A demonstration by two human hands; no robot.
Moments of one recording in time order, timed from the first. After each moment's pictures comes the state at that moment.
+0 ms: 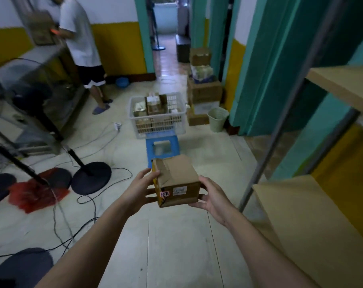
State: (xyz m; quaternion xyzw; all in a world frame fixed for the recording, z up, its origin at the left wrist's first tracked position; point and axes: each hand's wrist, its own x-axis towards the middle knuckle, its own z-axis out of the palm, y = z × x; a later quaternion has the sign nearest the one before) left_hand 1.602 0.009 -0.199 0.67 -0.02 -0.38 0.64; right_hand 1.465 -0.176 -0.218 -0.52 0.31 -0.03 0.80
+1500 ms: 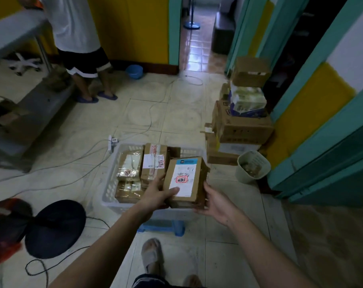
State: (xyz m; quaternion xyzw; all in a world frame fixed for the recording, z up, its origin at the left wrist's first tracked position) left_hand 2.281 -0.382 -0.278 0.70 0.02 -0.38 0.61; right_hand 2.203 -0.582 -0.297 -0.50 0.34 0.16 0.78
